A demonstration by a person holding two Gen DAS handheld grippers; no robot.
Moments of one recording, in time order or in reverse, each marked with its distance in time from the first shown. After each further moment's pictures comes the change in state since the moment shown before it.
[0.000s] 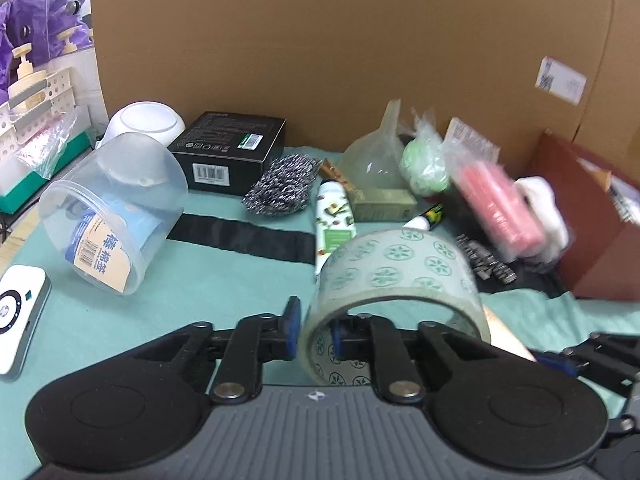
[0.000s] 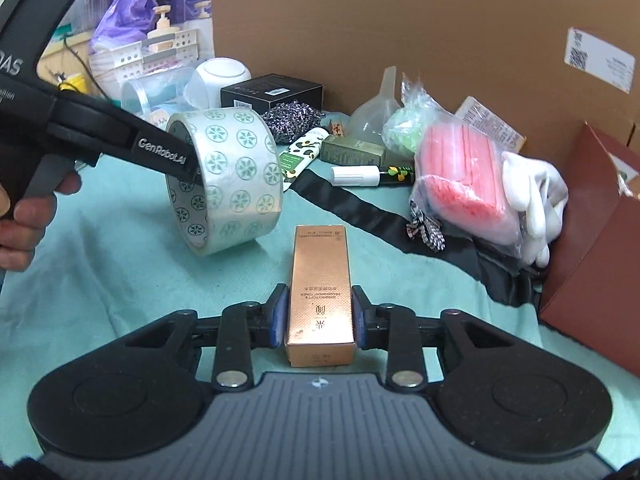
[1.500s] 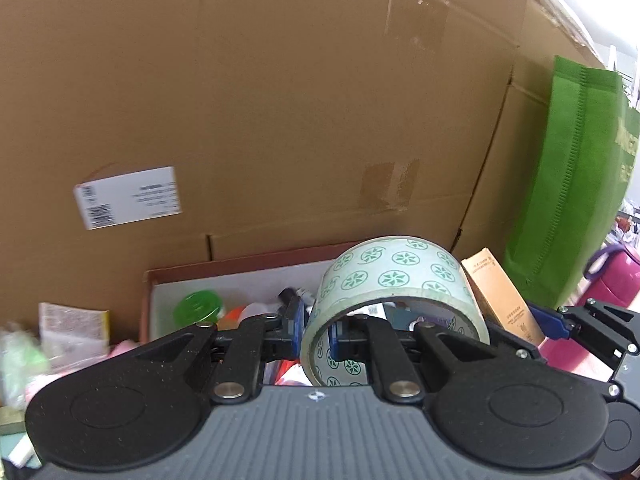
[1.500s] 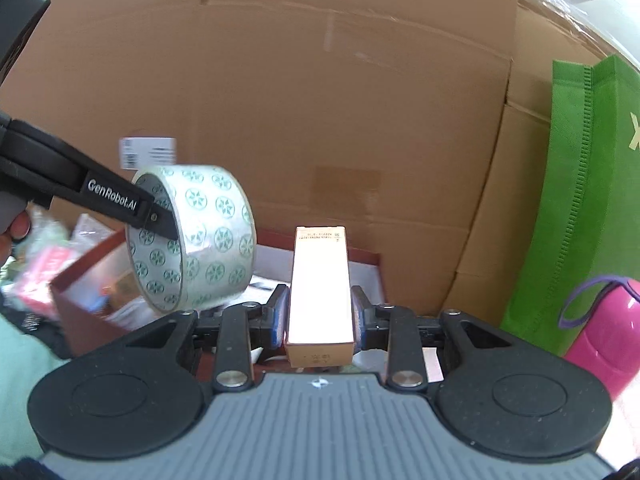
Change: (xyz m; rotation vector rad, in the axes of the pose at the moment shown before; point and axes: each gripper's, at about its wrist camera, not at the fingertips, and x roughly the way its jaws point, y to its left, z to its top) left arm 0.034 -0.335 0.103 0.295 -0.092 -0.396; right arm -0.169 -0.260 -0.017 0.215 -0.241 -0.593
